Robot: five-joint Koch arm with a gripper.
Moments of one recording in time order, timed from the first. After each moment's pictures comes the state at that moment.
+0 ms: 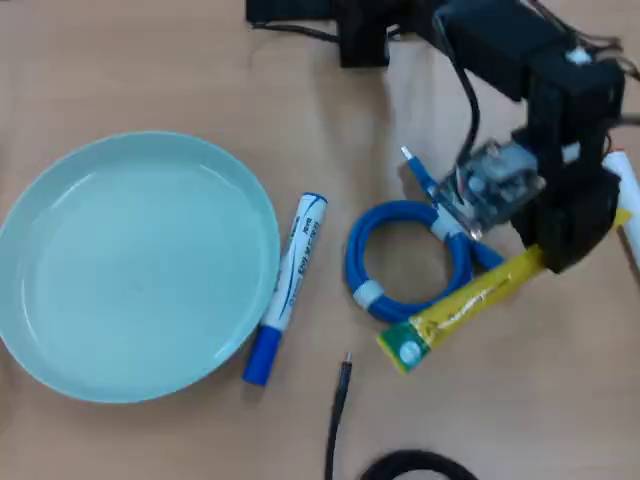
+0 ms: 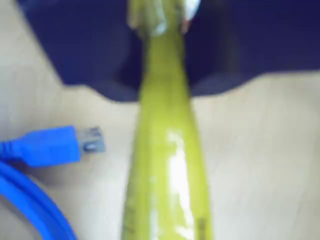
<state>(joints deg) 66.0 53.8 22.2 89.0 -5.4</state>
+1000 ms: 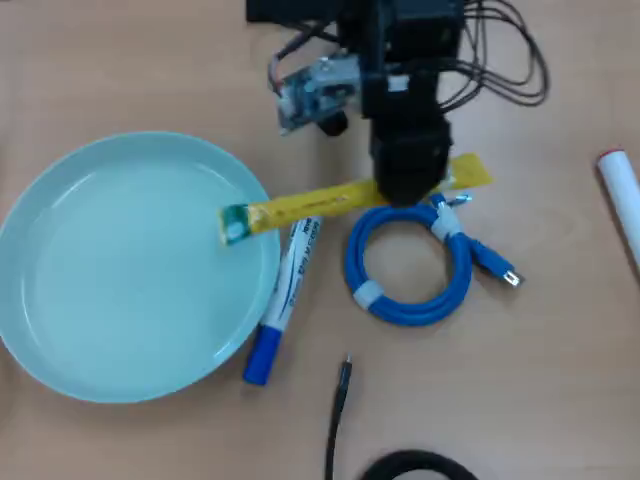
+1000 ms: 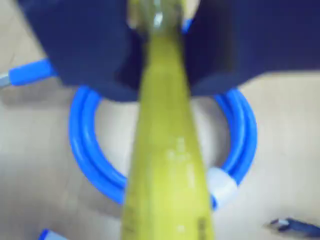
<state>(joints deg) 88.9 86.6 73.7 77.4 -5.4</state>
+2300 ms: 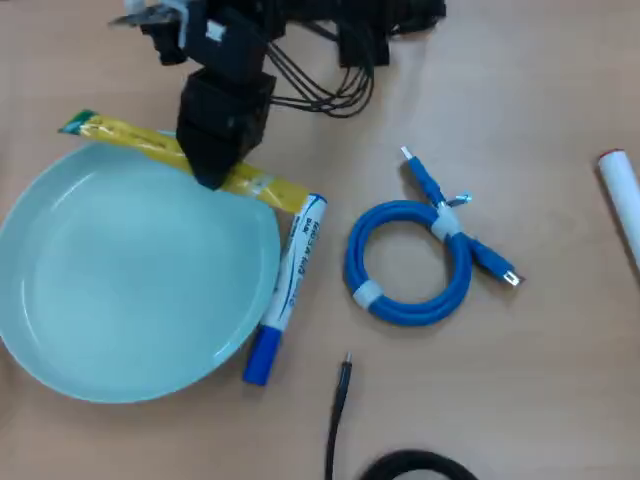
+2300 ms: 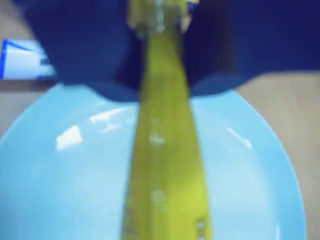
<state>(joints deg) 122.5 90.8 79.8 60.4 -5.4</state>
